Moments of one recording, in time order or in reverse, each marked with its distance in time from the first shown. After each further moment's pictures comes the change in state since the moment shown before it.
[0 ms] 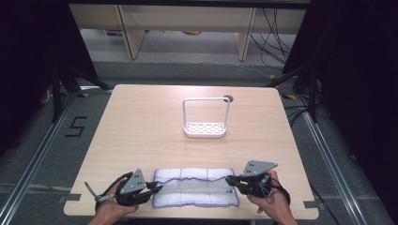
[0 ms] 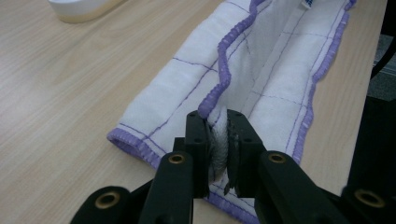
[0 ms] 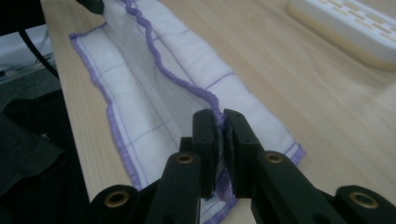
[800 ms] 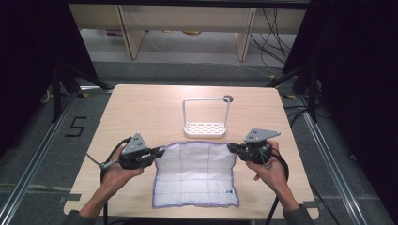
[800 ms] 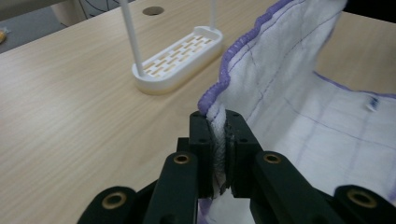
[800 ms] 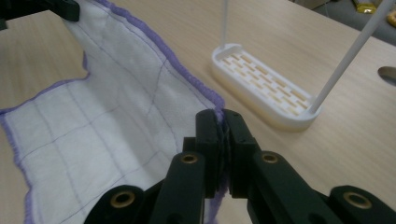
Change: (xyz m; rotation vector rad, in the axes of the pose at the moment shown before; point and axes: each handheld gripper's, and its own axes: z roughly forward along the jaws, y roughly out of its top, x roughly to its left) left arm 0.056 0.066 0.000 -0.109 0.089 -0.077; right arm -0.057 0.058 -0.004 -0.096 -0.125 0.048
